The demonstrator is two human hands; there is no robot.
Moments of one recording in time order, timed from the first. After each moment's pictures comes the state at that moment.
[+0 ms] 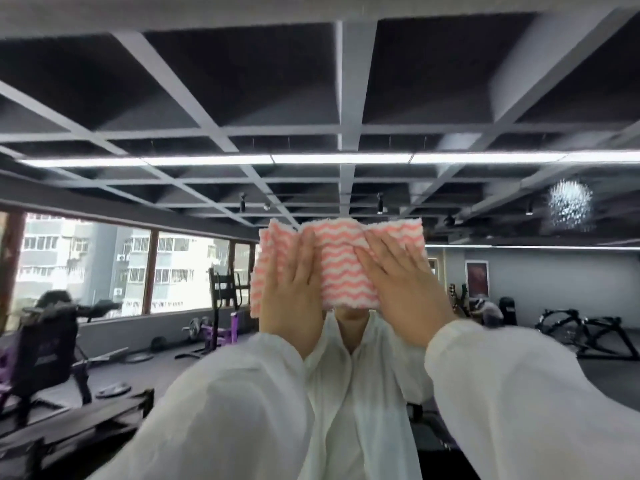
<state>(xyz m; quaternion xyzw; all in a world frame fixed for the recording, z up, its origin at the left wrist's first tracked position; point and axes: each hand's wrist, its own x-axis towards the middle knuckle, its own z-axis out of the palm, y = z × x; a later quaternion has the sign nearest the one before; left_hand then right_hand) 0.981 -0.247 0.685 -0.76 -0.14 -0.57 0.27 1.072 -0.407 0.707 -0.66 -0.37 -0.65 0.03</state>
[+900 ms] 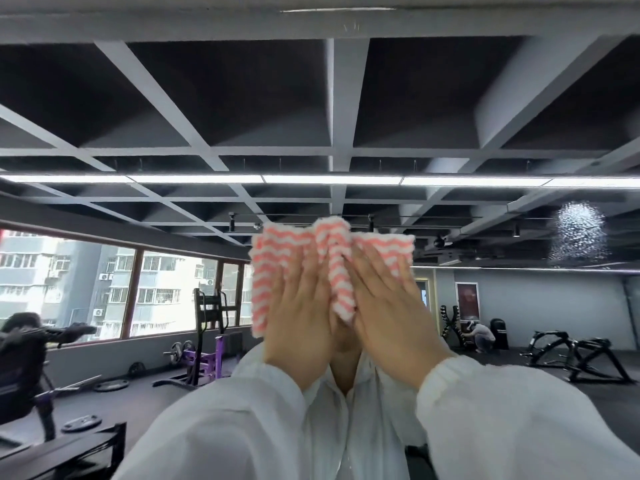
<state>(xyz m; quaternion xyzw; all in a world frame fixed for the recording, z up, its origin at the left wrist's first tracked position) 1.020 -0.256 0.707 -0.71 -0.02 -0.68 0.18 1.081 -0.383 0.719 -0.63 -0.36 -0.68 0.06</state>
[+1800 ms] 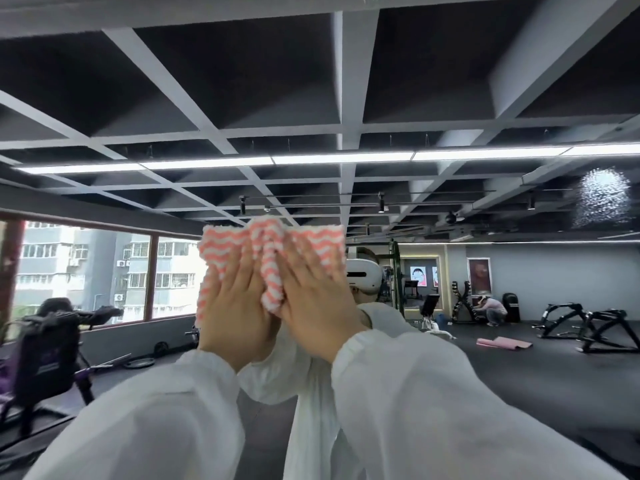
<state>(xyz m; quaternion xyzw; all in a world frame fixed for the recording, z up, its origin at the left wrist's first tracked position) 0.945 -0.166 0.683 -0.77 -0.11 -0.59 0.21 1.017 -0.281 0.698 -0.67 -0.40 -0.62 0.09</state>
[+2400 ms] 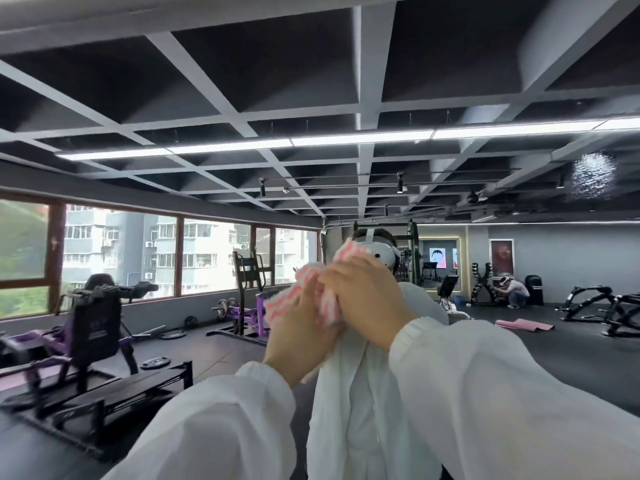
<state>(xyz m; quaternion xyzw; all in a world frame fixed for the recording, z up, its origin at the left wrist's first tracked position) 0.897 -0.250 0.629 -0.85 -0.06 -0.44 -0.28 0.964 -0.354 0.682 -0.66 -0.53 -0.52 0.09</state>
